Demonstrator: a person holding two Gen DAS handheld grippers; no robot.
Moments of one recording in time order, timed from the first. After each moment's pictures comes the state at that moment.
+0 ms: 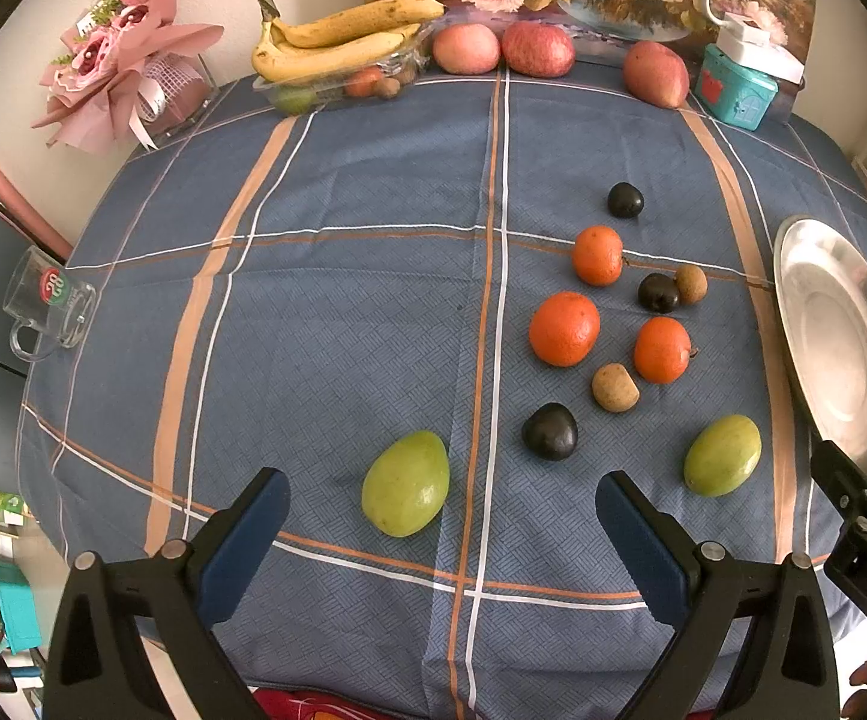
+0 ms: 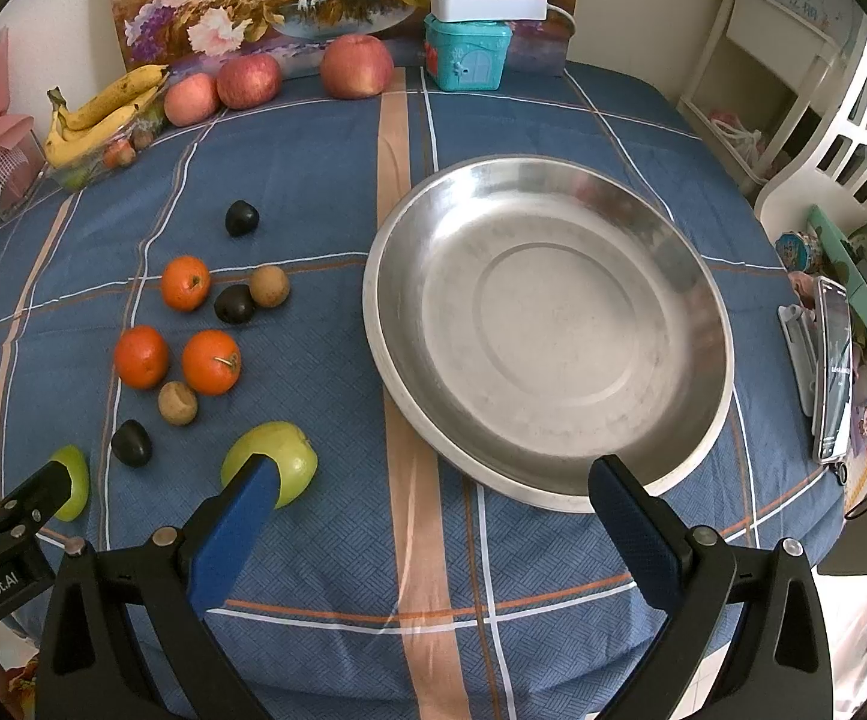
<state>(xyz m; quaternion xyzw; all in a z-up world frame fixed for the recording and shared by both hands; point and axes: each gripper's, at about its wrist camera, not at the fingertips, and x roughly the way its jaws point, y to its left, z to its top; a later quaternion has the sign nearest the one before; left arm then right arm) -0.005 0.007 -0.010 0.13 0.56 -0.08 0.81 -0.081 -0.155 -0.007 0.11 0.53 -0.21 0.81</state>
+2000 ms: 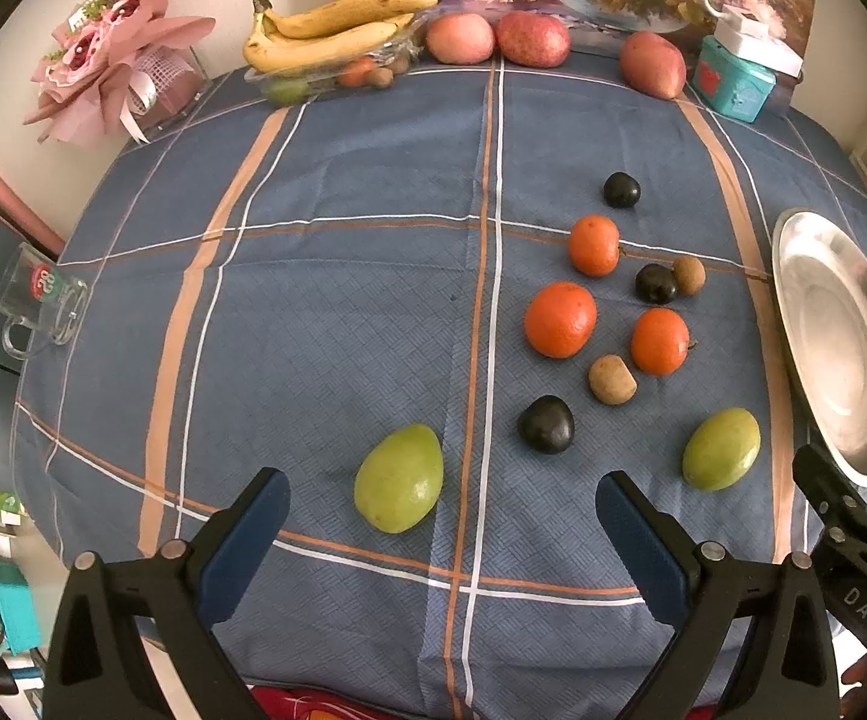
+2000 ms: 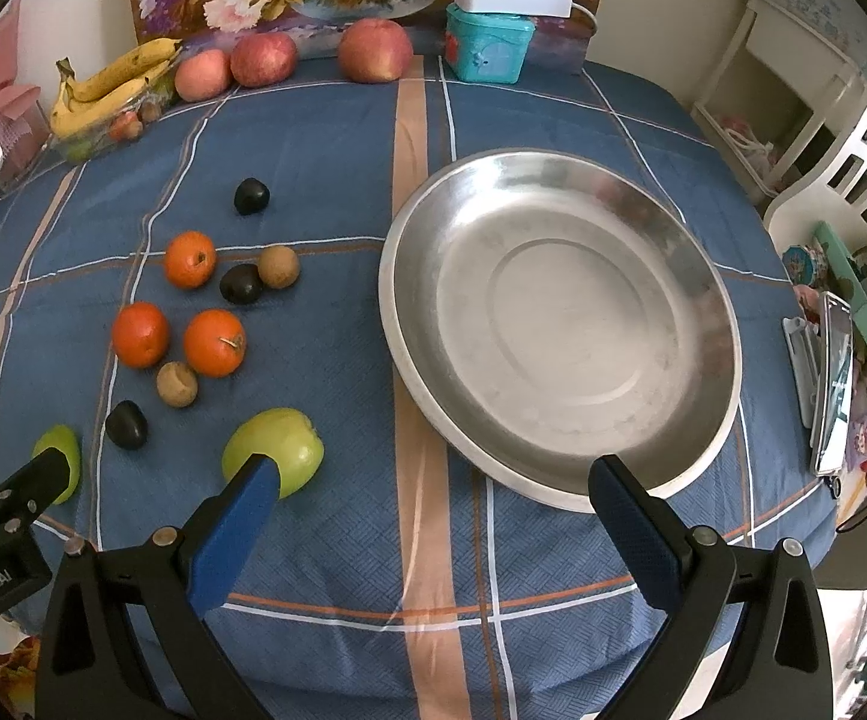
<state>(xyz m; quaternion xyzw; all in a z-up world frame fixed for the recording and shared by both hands) 0.000 0.005 -0.013 0.12 0.58 -0.09 0.80 -0.075 -0.148 -0.013 0.09 0.55 -0.20 0.80</state>
